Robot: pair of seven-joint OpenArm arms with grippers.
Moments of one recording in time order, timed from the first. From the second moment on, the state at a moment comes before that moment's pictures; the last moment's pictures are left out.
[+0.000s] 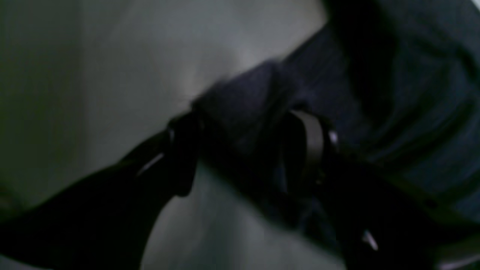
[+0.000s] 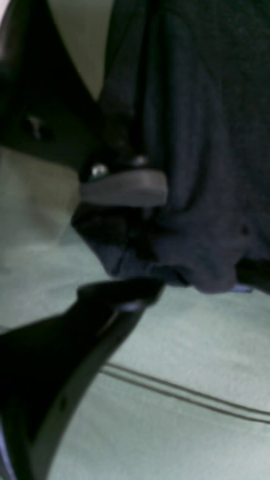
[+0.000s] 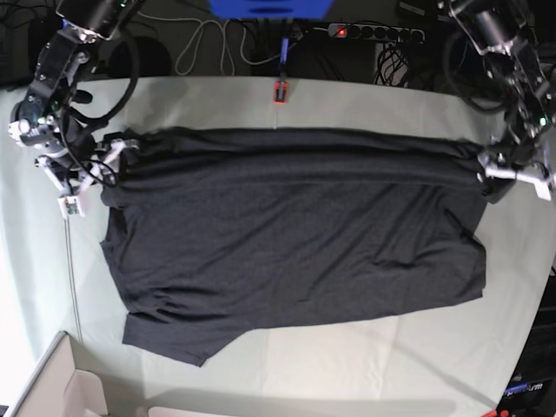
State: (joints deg) left arm 4.2 -9.1 -40.1 73.8 -17.6 -13.7 34.5; right arm -6.1 -1.0 36.7 93.5 -0.3 40.1 -49.9
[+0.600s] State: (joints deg) left arm -0.8 -9.7 -39.8 77.6 -17.7 -13.8 34.5; right arm -7.5 -0.9 42.7 93.5 -0.5 39.9 -49.9
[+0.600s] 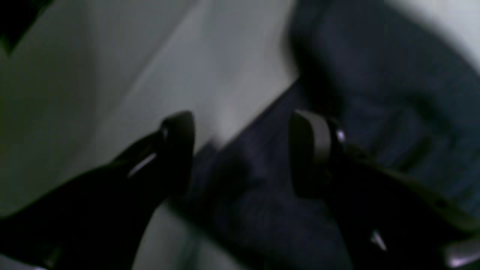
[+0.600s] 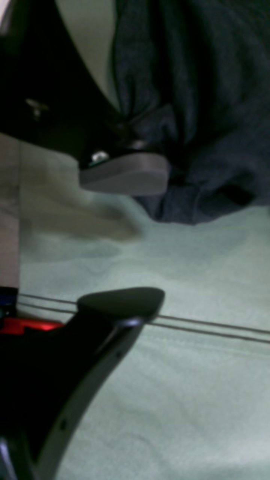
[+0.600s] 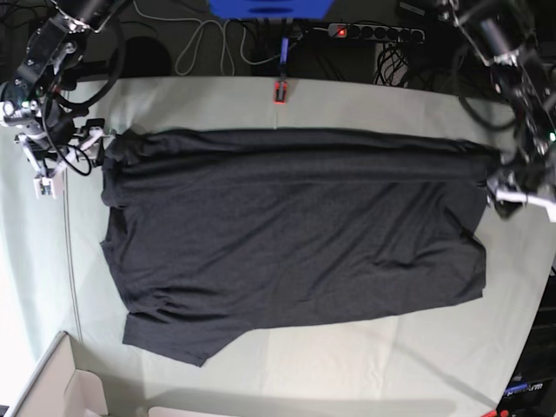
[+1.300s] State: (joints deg) left arm 9.0 -7.9 -40.2 77.7 -17.8 -14.0 34.6; right arm -9.6 -0.8 42.8 93.5 -0.5 39.9 -49.7
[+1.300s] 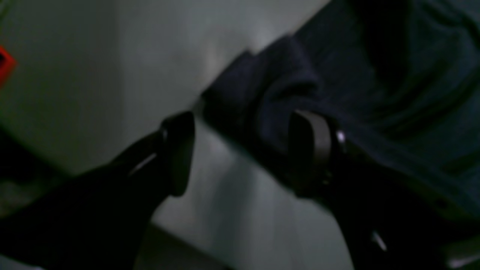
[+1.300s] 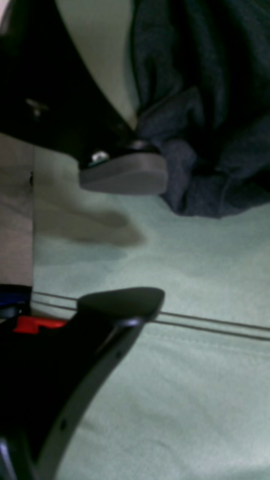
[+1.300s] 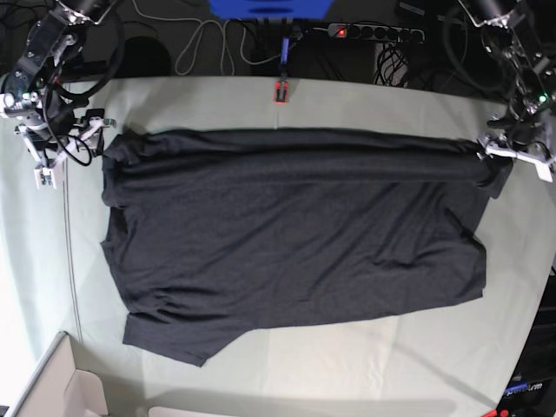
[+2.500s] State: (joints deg) left arm -6.9 -7.3 -40.3 65.8 -17.1 -13.1 35.0; right arm -9.6 0.1 42.8 93.4 -0.4 39.9 -49.7
